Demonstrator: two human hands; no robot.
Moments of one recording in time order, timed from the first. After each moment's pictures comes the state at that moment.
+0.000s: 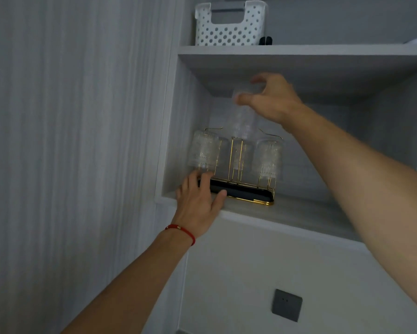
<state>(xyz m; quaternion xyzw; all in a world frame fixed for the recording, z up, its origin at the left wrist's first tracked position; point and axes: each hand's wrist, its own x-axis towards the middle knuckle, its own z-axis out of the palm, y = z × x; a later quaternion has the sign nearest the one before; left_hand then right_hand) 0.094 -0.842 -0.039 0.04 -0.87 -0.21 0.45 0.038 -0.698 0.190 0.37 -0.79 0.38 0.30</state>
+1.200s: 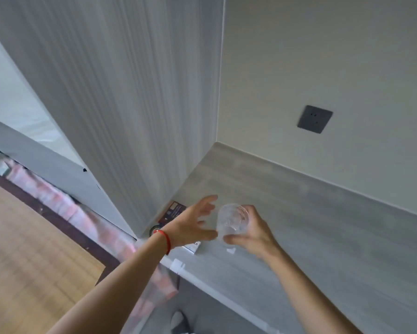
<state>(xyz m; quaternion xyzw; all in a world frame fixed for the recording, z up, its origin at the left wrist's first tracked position) 0.319 -0.724 -0.424 0.16 -0.79 -0.59 -0.05 0.212 -0.532 -0.421 0.24 -0.82 0.44 -0.28</state>
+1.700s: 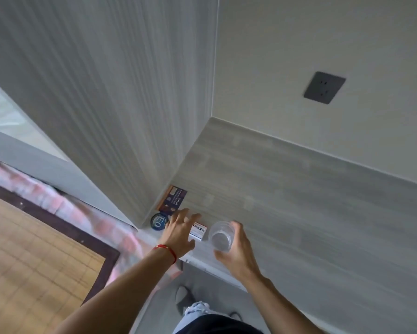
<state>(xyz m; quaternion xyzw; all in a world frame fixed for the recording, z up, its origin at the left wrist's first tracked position) 0.353 -0.762 -0.550 0.19 -0.95 -0.22 -0.10 0.291 -0.565 -0.535 0.18 -0.87 0.38 -0.24</state>
